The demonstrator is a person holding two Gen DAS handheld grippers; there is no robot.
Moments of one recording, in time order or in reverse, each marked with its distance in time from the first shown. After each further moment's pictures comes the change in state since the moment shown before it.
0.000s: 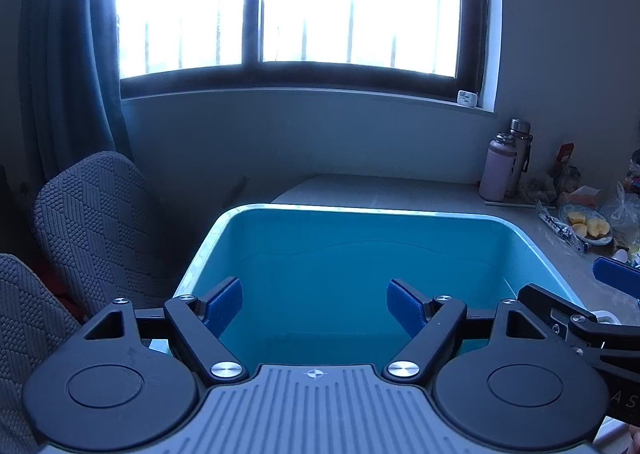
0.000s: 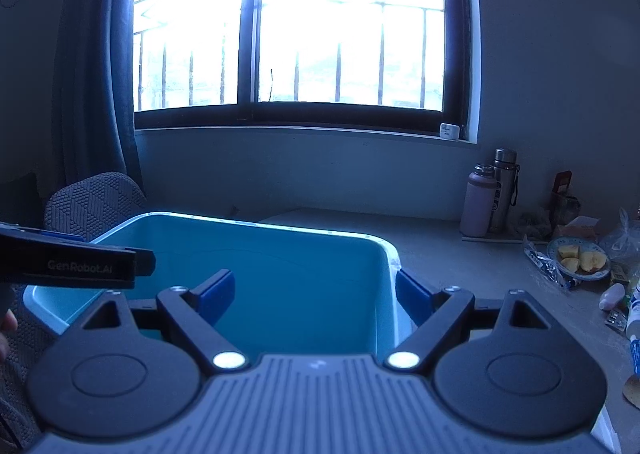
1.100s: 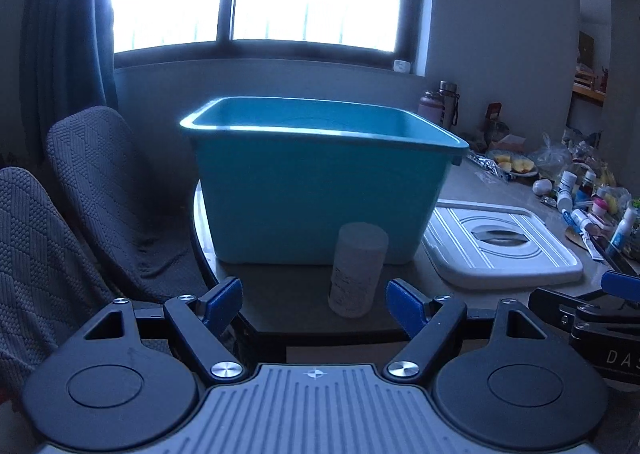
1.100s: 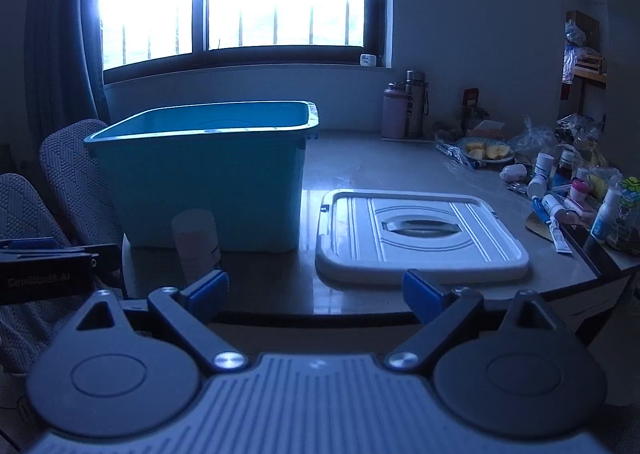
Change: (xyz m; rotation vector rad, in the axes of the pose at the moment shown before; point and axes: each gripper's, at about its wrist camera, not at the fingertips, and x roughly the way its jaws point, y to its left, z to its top) left arm -0.169 0.001 -0.203 0.017 0.012 -0.133; right arm -0.182 0.006 -0.133 0.082 0.154 -0.183
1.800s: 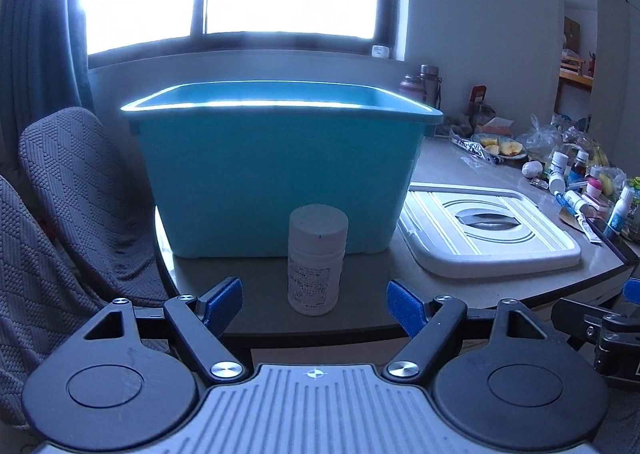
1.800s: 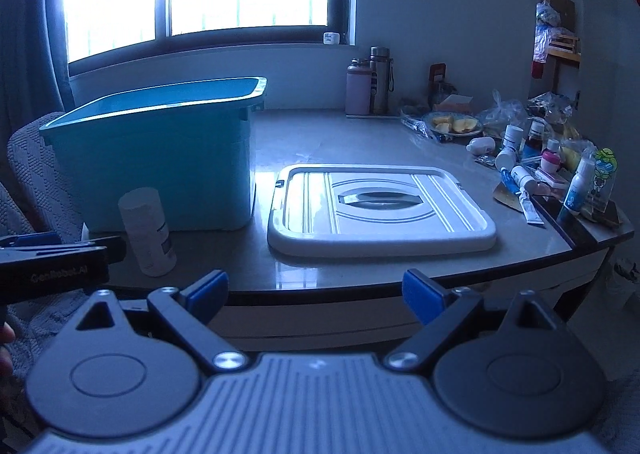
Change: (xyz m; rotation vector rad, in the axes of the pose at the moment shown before) left arm 0.054 -0.033 0.003 0.038 0.002 -0.021; right arm 0.017 -0.032 -0.012 0.033 0.049 -0.069
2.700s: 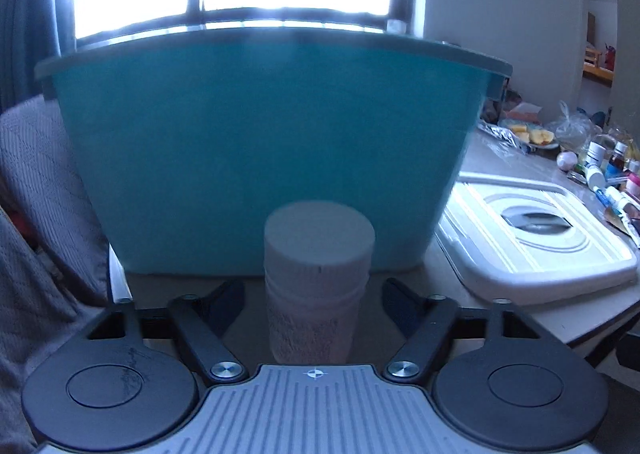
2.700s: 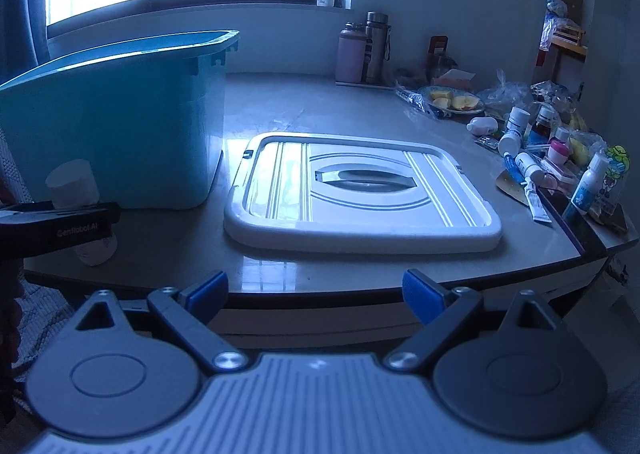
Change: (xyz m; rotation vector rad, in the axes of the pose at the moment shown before) left arm 0.123 -0.007 0.008 0.002 0.031 0.039; right arm 0.061 -0.016 0.006 -0.041 0.098 -0.038
